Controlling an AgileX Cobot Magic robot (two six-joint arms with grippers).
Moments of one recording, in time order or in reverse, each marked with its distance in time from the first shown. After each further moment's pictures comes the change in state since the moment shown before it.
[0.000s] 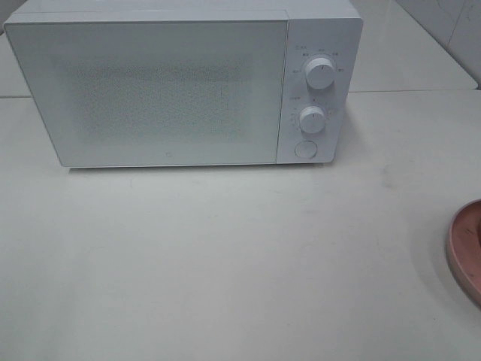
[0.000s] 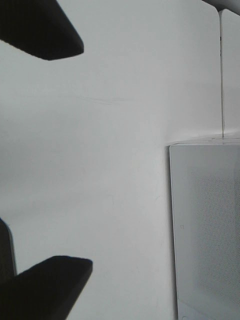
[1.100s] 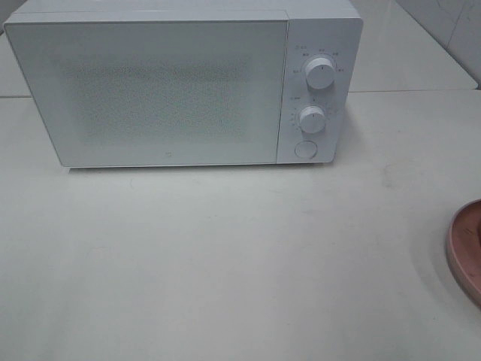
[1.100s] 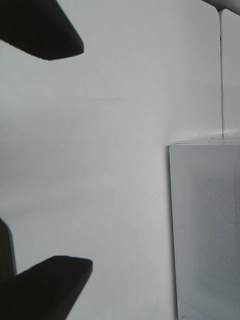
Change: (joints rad) left arm 0.000 0.000 0.000 0.000 0.000 0.000; right arm 0.000 0.479 -0.018 -0.003 -0.421 0.001
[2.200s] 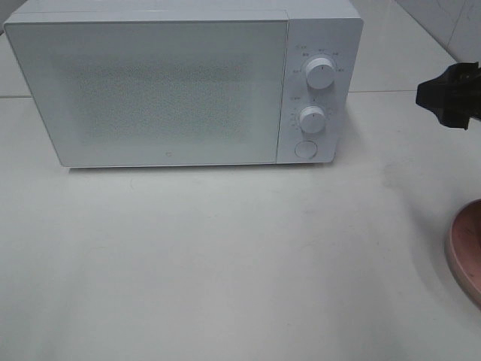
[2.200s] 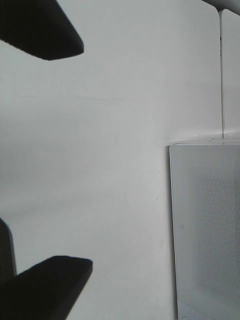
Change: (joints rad) left arm 0.000 0.000 0.000 0.000 0.000 0.000; right arm 0.000 0.627 0.000 0.000 -0.624 0.000
